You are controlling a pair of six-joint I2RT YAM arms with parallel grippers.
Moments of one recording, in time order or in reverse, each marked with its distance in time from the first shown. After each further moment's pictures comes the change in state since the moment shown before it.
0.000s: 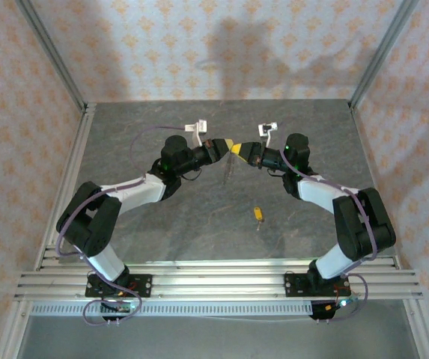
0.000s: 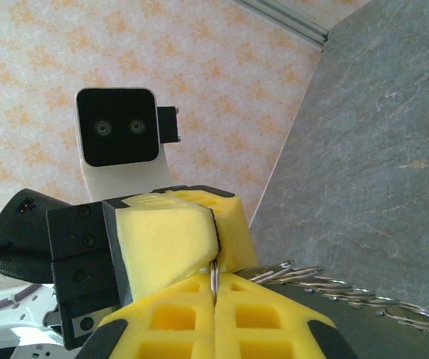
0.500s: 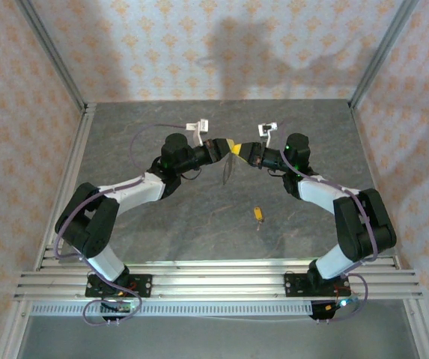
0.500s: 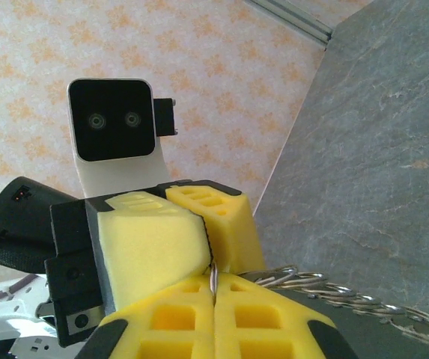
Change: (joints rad) left arm 0.000 -0.012 0.018 -0.048 0.024 0.027; right arm 0.000 -0.008 0.000 -0.008 -0.010 -0.016
